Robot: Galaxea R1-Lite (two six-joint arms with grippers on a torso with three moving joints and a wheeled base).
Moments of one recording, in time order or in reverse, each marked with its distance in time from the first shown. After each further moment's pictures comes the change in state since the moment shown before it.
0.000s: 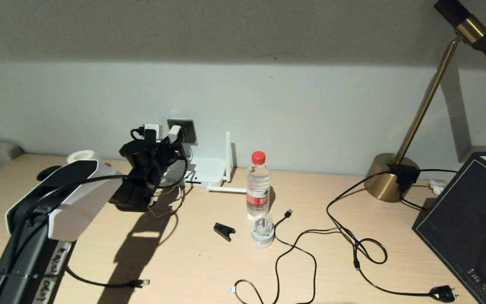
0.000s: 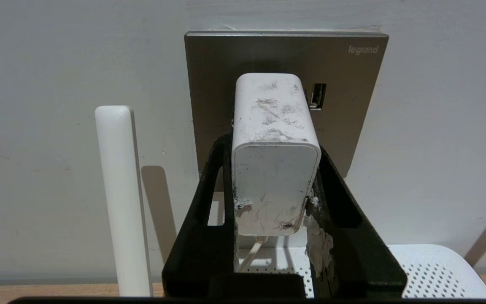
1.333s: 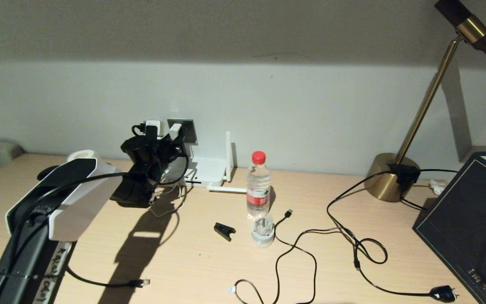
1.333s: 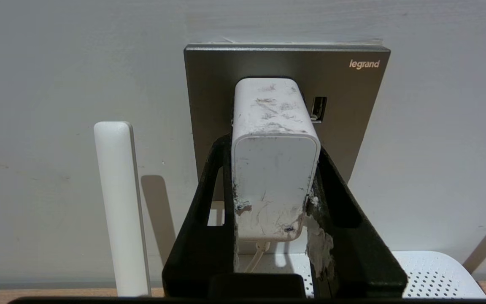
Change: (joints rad) left arm -0.014 0.001 -0.050 0.062 0.009 0.000; right arm 0.000 0.000 0.000 0.000 0.000 0.000
